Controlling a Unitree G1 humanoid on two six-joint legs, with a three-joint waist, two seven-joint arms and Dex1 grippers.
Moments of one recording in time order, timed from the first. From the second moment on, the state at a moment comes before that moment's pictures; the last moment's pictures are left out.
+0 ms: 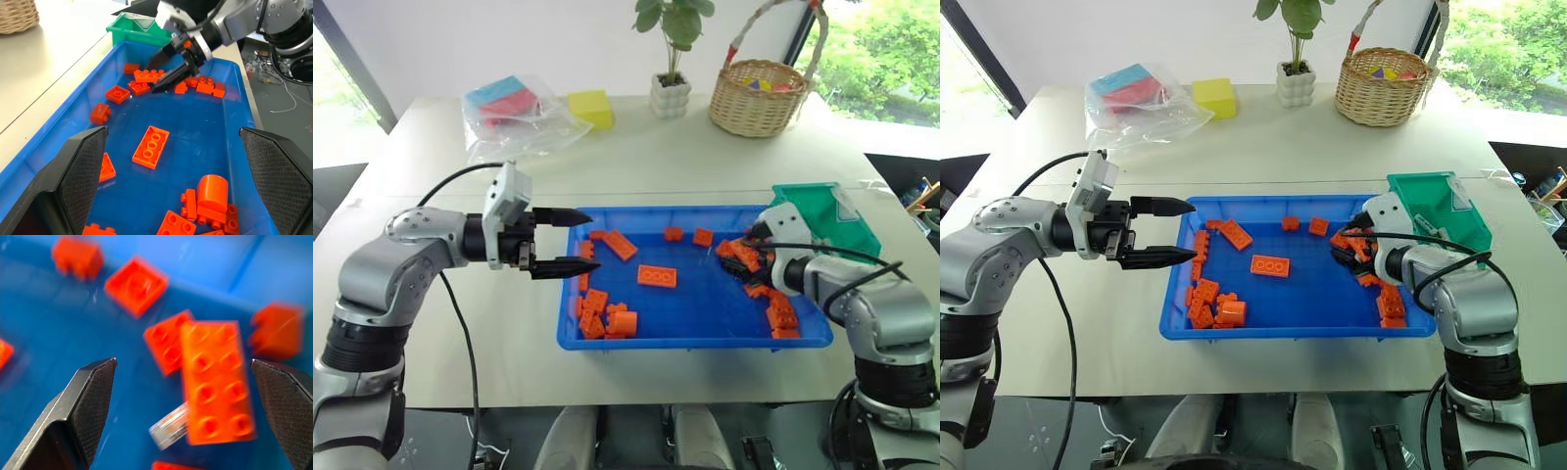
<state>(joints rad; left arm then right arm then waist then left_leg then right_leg) -0.52 0.78 0.03 -0.23 -0.69 0.68 -1.17 -0.36 -0.59 -0.12 -0.40 0.32 1.30 0.40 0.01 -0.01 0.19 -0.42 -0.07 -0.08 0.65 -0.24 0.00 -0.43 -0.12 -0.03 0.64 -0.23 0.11</state>
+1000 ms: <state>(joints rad) -0.52 0.77 0.03 -0.23 -0.69 0.66 -1.16 -0.41 -0.74 -0.04 -0.54 0.39 1.33 0.47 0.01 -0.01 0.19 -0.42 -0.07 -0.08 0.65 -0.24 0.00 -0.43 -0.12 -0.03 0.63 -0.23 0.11</state>
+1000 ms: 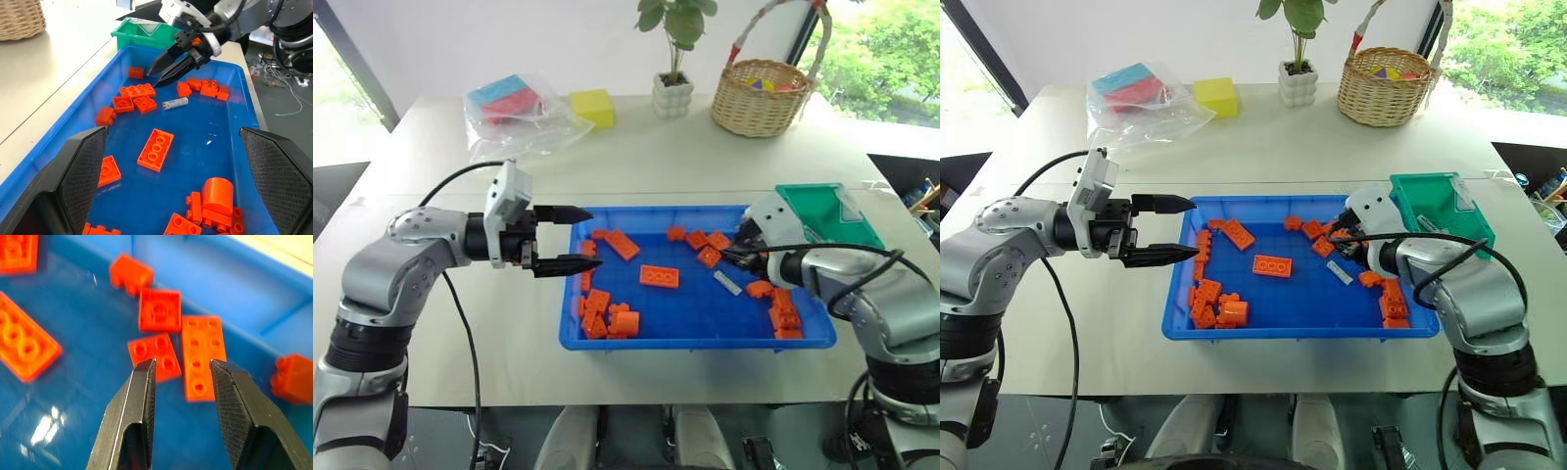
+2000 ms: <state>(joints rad) -0.55 0.78 0.03 -0.21 -0.68 0.66 -1.17 -0.26 -0.75 0.08 -0.60 0.42 1.25 0.49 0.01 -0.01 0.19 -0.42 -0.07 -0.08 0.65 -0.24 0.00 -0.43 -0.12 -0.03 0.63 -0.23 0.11</state>
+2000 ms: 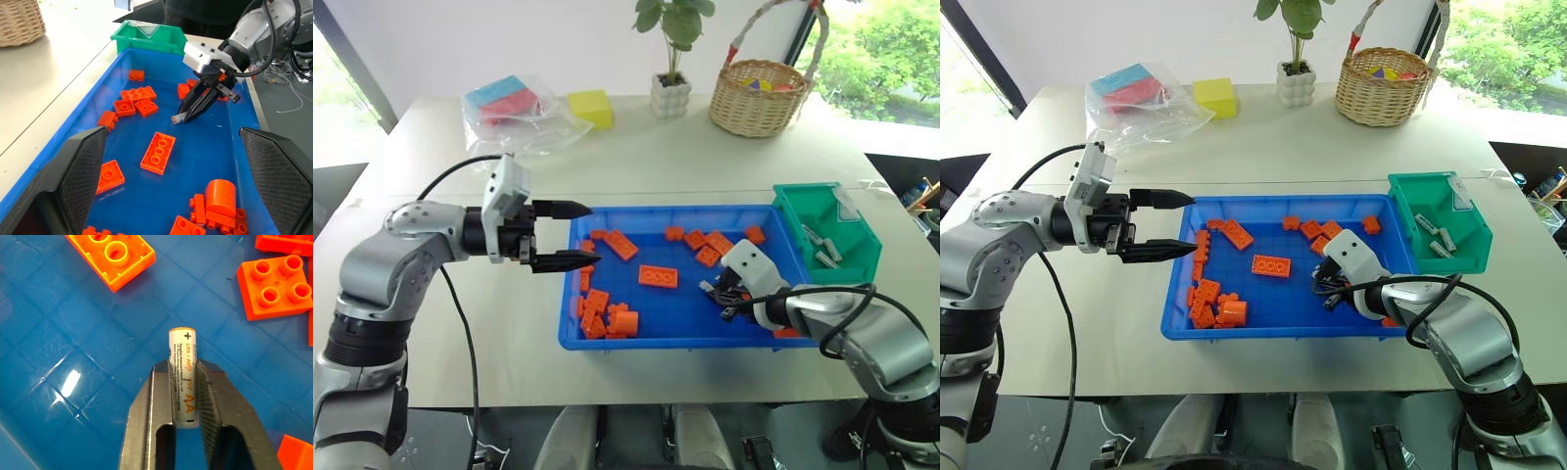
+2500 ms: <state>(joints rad) -0.55 0.77 0.02 -0.21 -0.67 0.65 -1.19 -0.52 -0.97 -0.28 -0.32 0.43 1.32 0.52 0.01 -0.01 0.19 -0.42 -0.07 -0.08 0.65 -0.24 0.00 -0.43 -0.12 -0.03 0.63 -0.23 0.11</state>
